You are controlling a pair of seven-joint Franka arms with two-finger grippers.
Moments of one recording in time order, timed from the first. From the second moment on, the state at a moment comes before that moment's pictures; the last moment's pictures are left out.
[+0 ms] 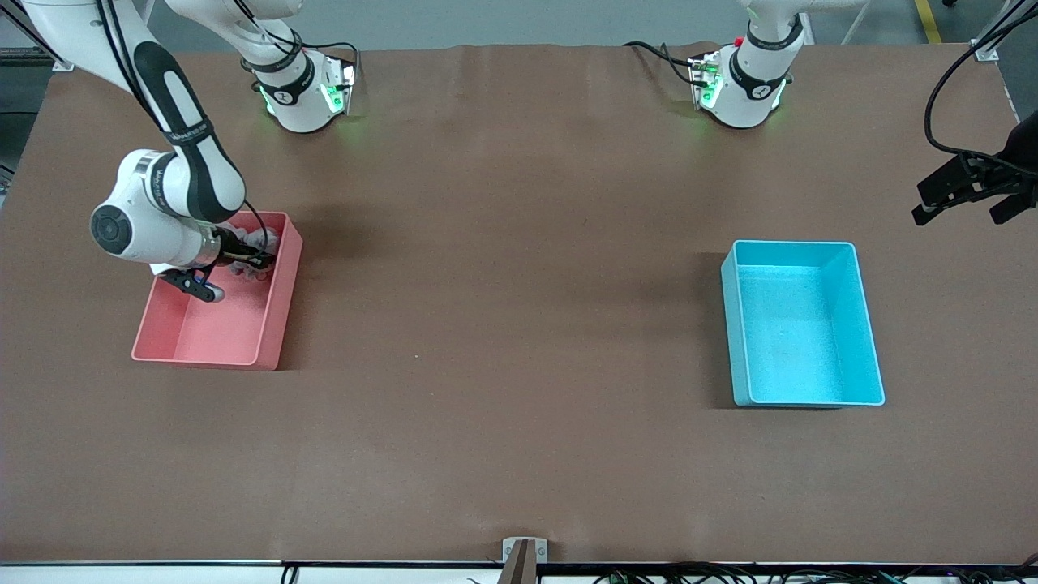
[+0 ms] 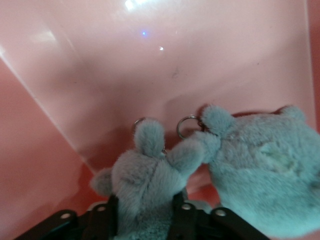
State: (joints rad) left arm 0.01 -0.01 -0.03 -1.52 -0.02 1.61 -0.03; right arm 0.00 0.22 -0.11 -2.35 0.12 2.22 0.26
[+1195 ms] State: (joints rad) left arm 0.01 -0.01 -0.03 -1.52 -0.02 1.61 -0.03; right arm 0.29 0.22 -0.09 -1.87 0.22 1.87 0.77
